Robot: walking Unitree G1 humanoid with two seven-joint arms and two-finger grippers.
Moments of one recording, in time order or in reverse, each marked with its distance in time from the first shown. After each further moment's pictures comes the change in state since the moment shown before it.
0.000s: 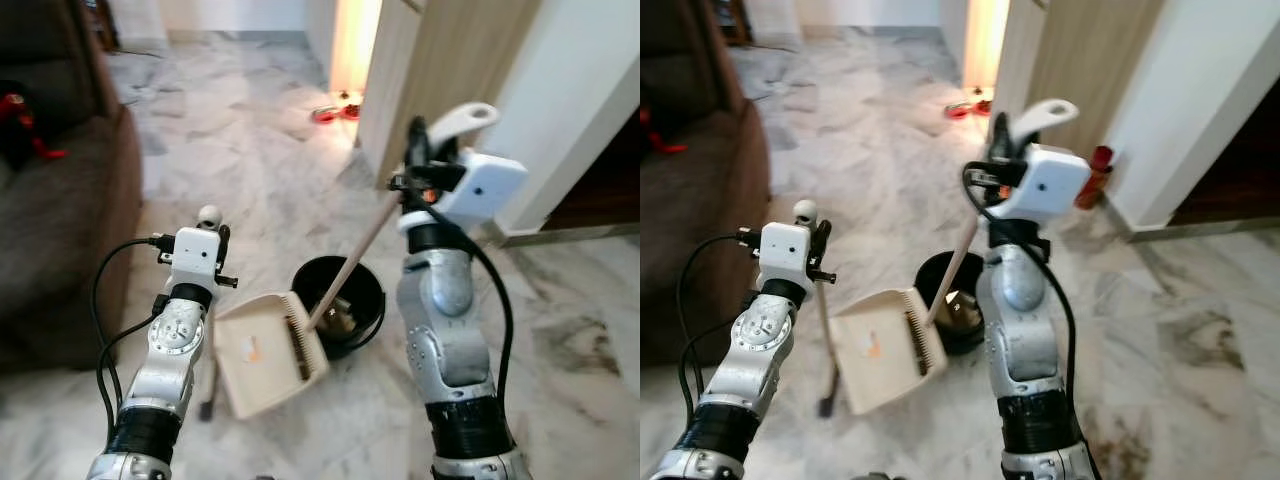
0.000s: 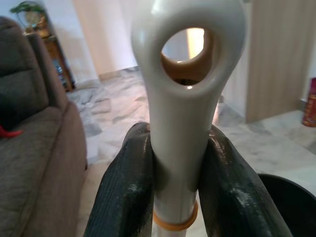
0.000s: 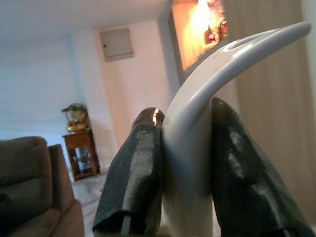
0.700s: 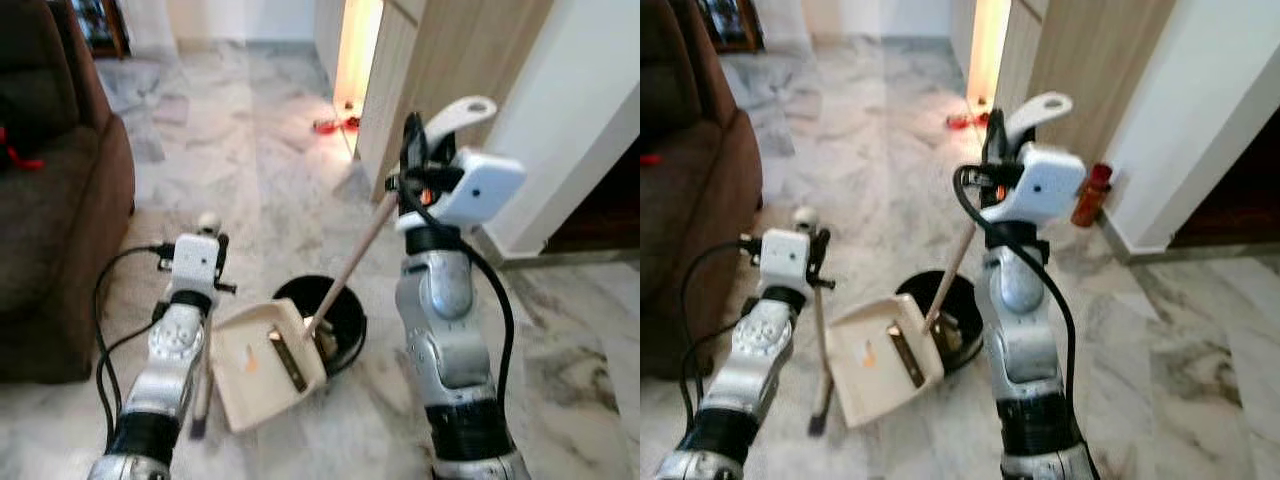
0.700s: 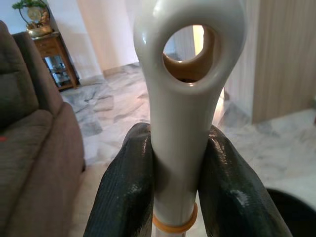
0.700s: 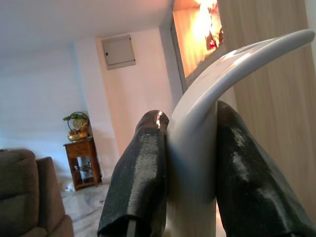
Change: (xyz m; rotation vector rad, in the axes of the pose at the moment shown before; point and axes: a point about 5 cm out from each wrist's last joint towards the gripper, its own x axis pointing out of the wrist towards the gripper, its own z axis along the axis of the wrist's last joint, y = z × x) left arm -0.004 0.006 -0.010 0.031 0.039 0.012; right arm -0.002 0.001 0.004 0.005 -0.023 -0.003
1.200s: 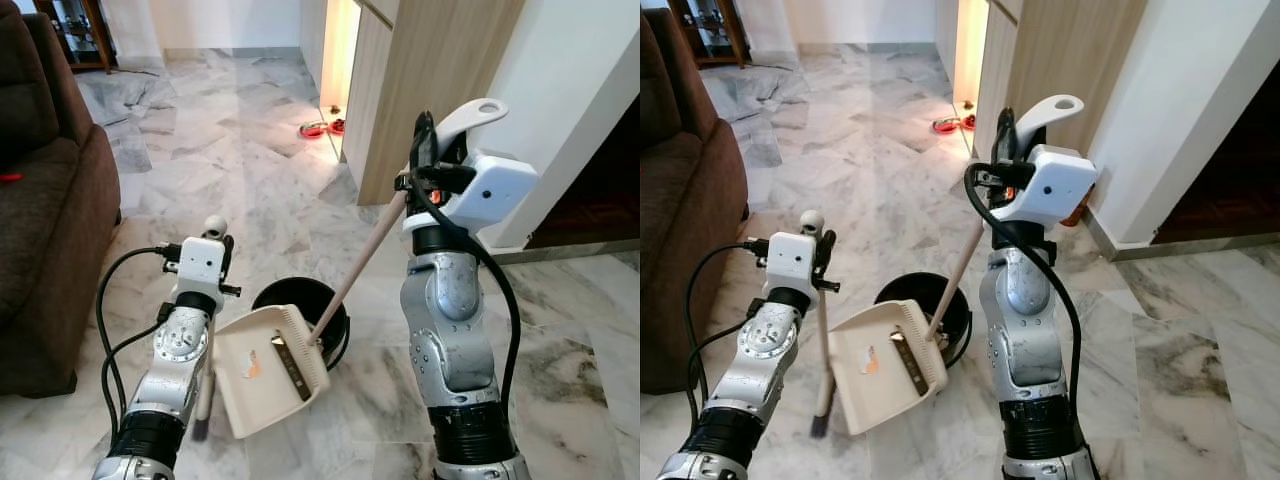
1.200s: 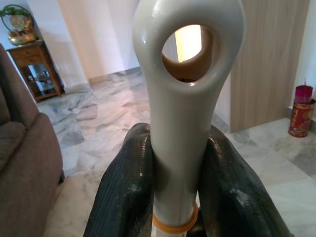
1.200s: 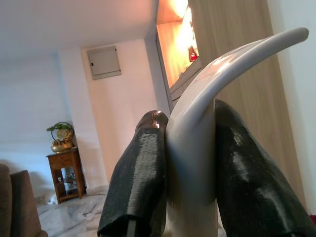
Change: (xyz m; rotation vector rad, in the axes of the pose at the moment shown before) left arm -0.001 -0.007 -0.002 -0.029 0.000 -0.007; right arm -0.002 -0.004 0.001 -0.007 -0.007 -0.020
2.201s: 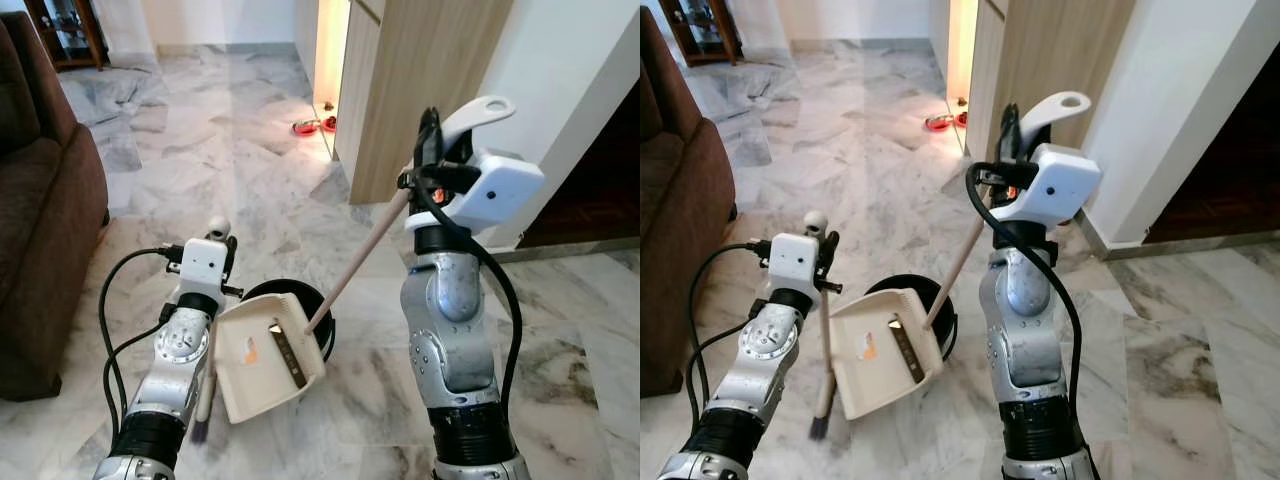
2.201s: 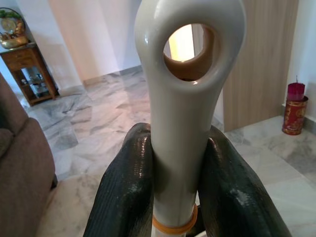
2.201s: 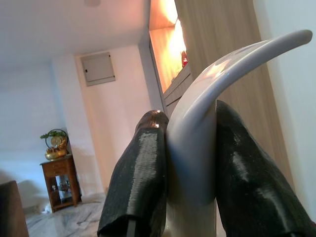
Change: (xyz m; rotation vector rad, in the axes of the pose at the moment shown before) left arm -0.001 0.002 -0.002 0.018 0.001 -0.016; right arm -0.001 -0.001 0.004 0.007 -0.028 -0.018
